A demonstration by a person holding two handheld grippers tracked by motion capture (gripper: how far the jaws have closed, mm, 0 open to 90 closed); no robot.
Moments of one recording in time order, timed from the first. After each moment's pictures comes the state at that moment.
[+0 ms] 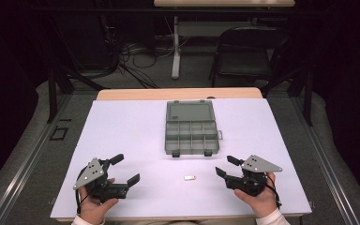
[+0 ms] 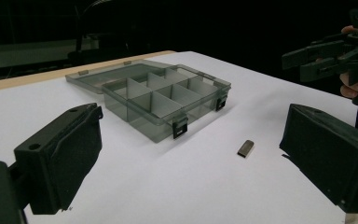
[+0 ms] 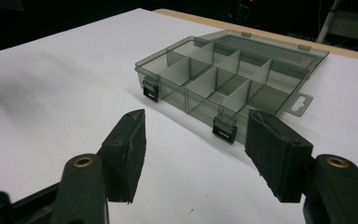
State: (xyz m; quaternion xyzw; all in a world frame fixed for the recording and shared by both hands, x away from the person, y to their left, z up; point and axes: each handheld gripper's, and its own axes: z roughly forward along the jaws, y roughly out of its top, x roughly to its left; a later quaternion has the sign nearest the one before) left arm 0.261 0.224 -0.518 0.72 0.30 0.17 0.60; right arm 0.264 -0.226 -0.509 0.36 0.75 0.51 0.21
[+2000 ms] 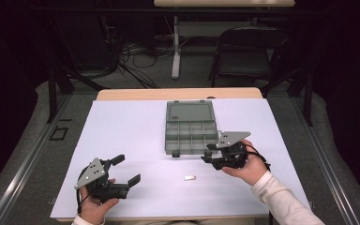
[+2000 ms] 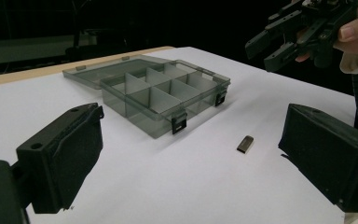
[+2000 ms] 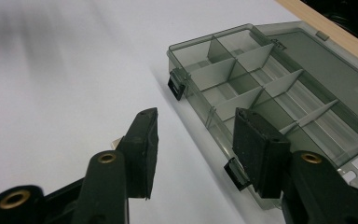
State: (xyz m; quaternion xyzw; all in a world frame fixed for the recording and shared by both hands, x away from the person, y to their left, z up) left arm 0.262 0.222 -0.521 0.72 0.30 0.16 0.60; right arm 0.334 -0.186 -0.477 0.21 0.87 0.42 0.15
